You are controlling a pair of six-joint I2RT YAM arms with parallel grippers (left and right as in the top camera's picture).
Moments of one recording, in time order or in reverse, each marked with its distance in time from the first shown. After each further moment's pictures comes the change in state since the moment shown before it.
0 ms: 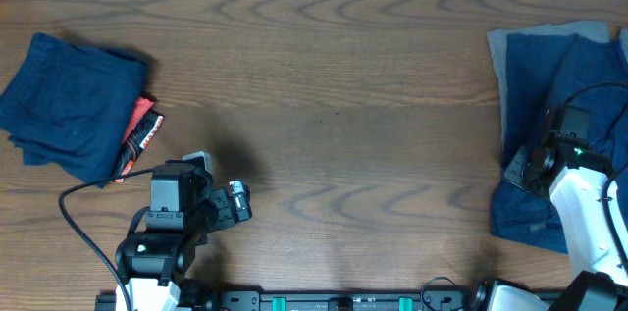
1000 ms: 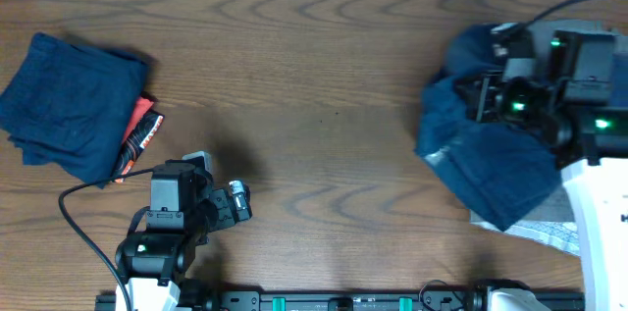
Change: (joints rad) left arm 0.000 0.000 0.001 0.000 0.000 0.000; right arm 0.301 -0.064 0.527 -0.145 -0.726 -0.219
